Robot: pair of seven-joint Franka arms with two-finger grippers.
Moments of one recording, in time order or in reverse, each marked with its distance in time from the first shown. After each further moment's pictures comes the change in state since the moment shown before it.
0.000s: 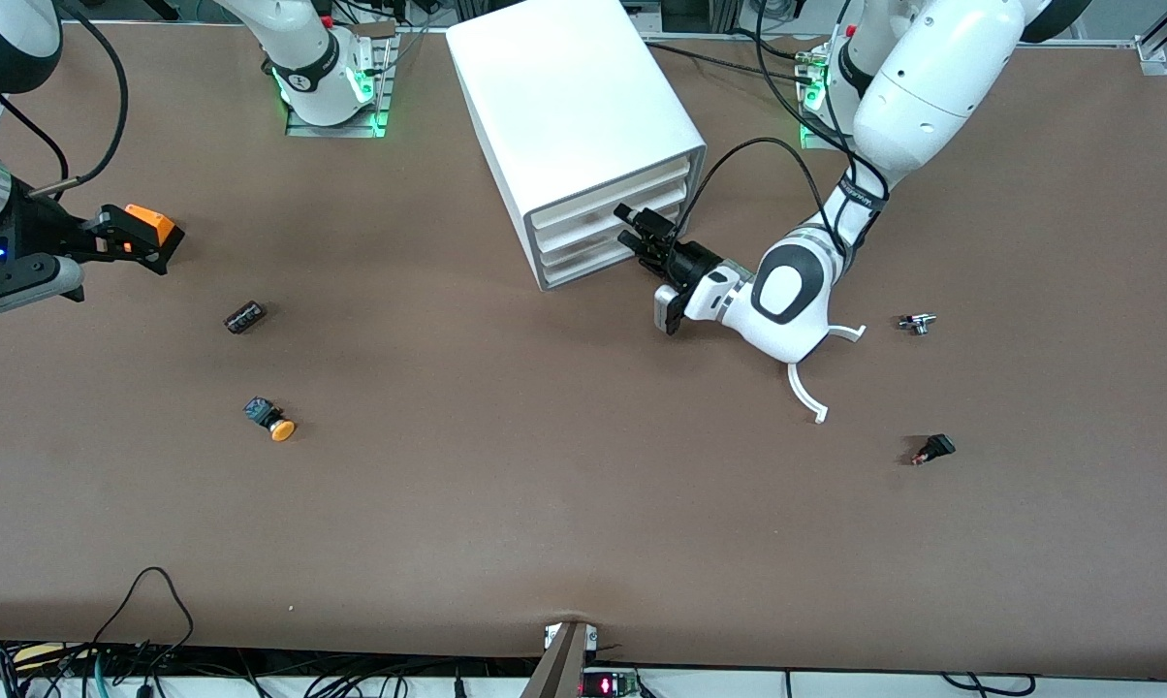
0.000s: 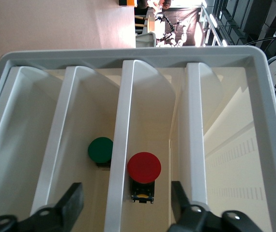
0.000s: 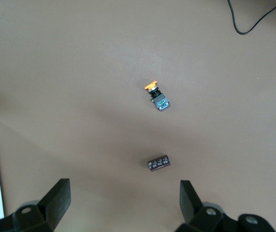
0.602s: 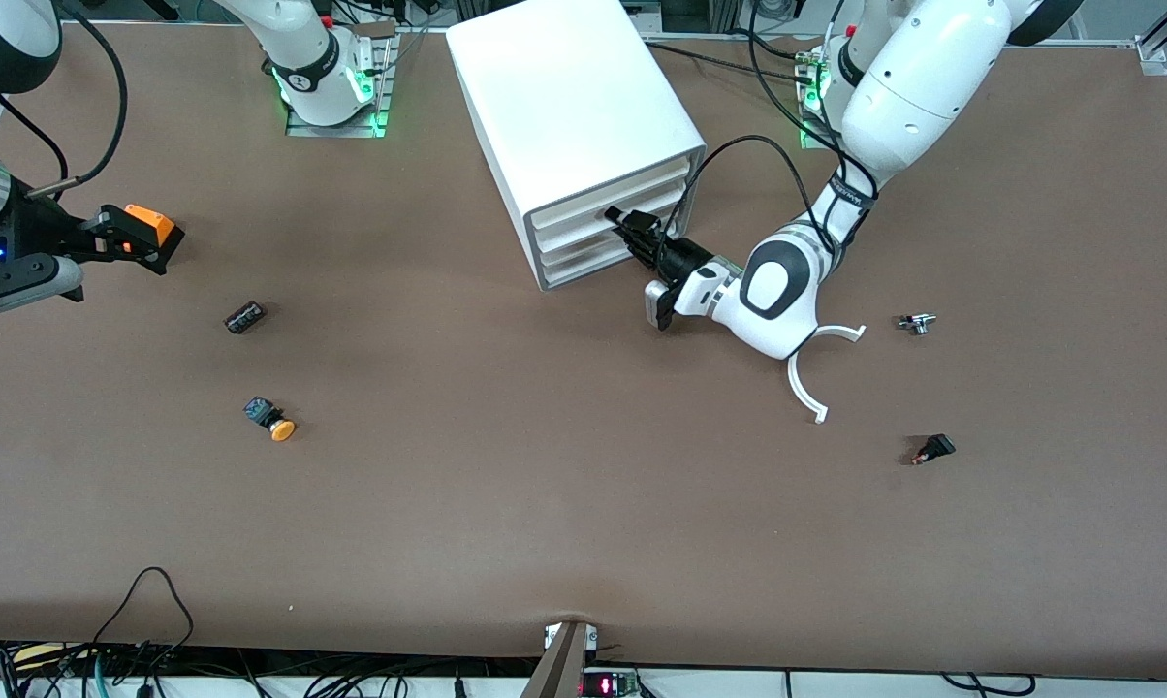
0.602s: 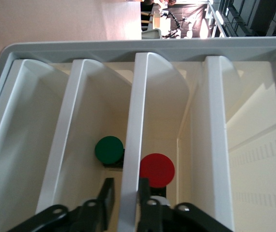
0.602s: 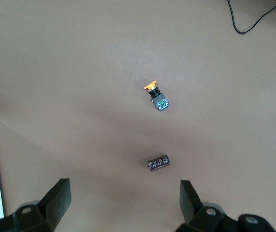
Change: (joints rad) left arm -0.033 0.010 0.000 -0.003 0.000 0.037 0.003; right arm -0.001 0.000 -0.001 0.000 0.000 0.001 0.001
